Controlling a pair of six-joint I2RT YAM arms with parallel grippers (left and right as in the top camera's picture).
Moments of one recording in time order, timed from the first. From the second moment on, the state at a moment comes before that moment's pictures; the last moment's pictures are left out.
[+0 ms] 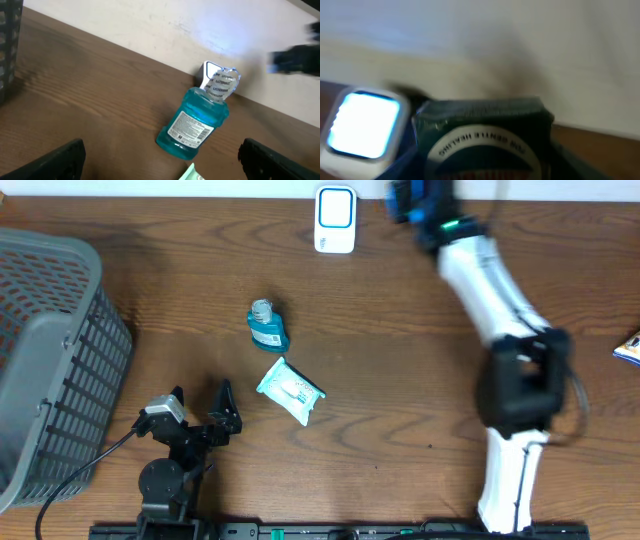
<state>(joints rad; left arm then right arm) -0.08 0.02 0.02 -0.12 0.00 -0.44 0.18 2.20 1.98 -0.29 0.11 -0.08</state>
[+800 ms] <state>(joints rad) -0.08 0.02 0.02 -0.12 -0.01 -0.44 -0.58 2.35 1.97 -0.70 0.02 -0.08</state>
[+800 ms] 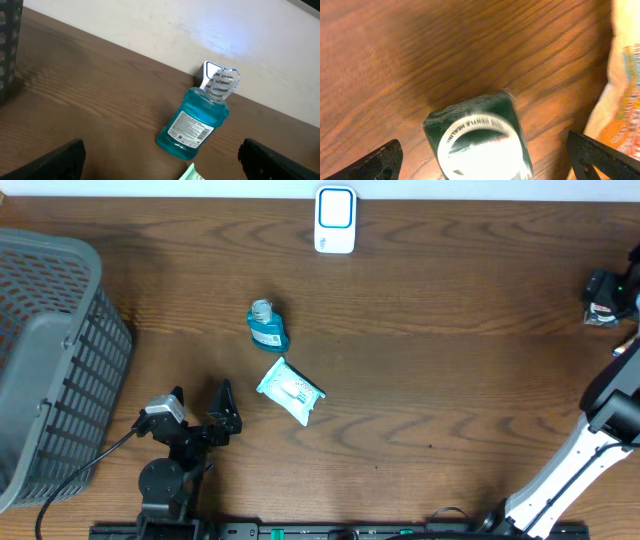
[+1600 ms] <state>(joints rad) -0.08 0.02 0.02 -0.12 0.00 -0.44 -0.05 1.92 1.99 -1.01 -0.62 0.04</state>
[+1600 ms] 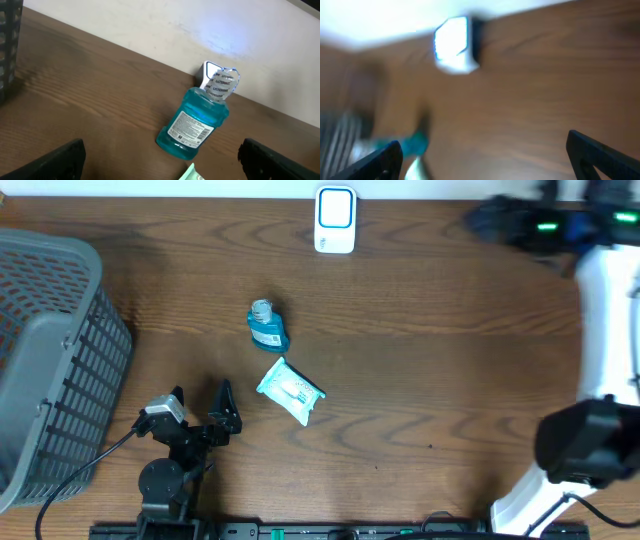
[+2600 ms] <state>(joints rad) -0.08 0.02 0.02 -0.12 -0.01 -0.44 0.65 1.94 1.67 -0.55 -0.50 -0.54</state>
